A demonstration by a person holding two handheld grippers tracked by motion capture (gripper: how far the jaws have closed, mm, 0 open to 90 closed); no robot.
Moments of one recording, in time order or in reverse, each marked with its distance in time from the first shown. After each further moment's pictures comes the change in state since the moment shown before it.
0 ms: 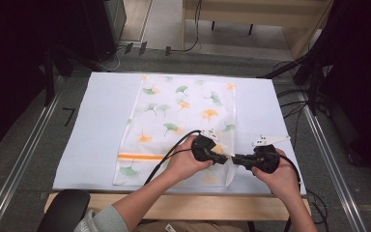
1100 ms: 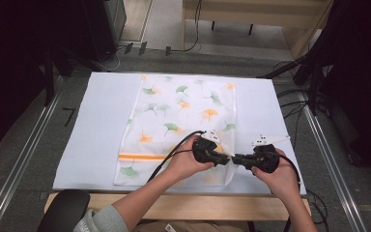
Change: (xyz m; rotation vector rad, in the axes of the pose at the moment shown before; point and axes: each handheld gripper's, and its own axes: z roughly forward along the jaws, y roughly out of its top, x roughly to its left) left arm -0.001 -0.001 0.007 -0.024 -0.006 0.067; right arm 0.000 0.001 0.000 0.006 -0.001 0.004
